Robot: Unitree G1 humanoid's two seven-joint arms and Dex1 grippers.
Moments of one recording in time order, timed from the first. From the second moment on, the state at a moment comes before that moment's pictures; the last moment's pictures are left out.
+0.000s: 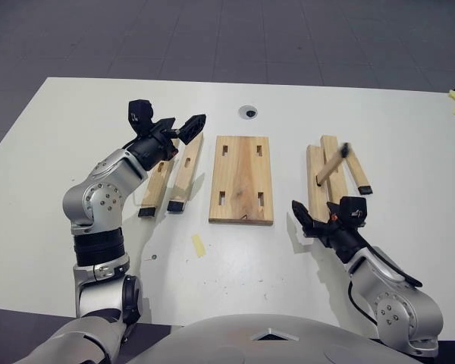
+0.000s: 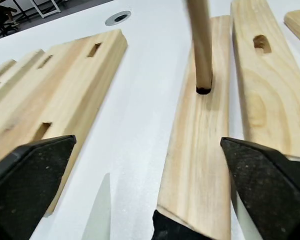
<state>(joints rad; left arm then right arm) -0.39 0.26 0.25 -0.13 -0.67 0.85 -0.31 0.36 -0.19 -0.15 -0.65 0.53 0.82 0.08</state>
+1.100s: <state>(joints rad) -0.31 0.25 0.26 -0.17 -0.67 0.83 -0.27 0.18 -0.29 0.04 -0.42 0.16 0.68 0.13</state>
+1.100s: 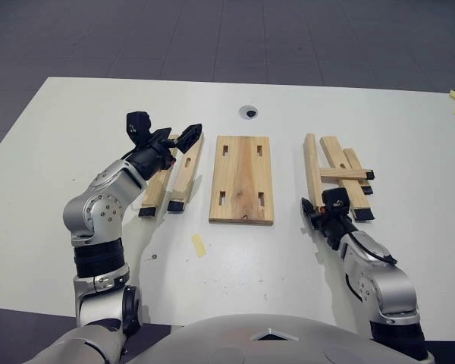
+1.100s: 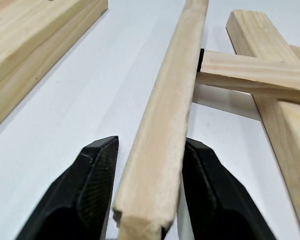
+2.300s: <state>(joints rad) -0.85 0.22 0.52 0.19 -1.31 1.22 0.07 -0.07 -0.35 0.14 -0.17 -0.47 -0.22 -0.07</state>
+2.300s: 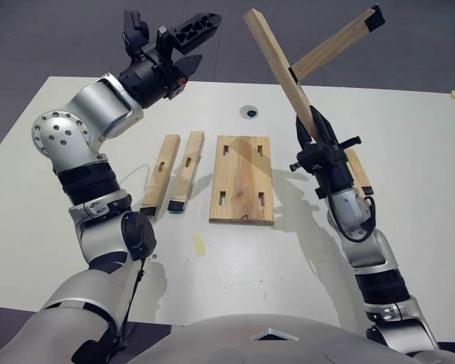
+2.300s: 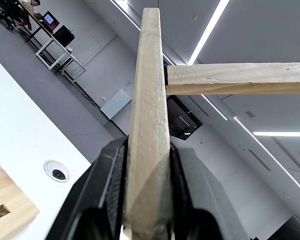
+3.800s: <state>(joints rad) -0.65 0.10 0.30 -0.07 -1.69 0.87 0.46 -0.03 -0.28 0.25 -0.32 -0.59 -0.22 0.04</state>
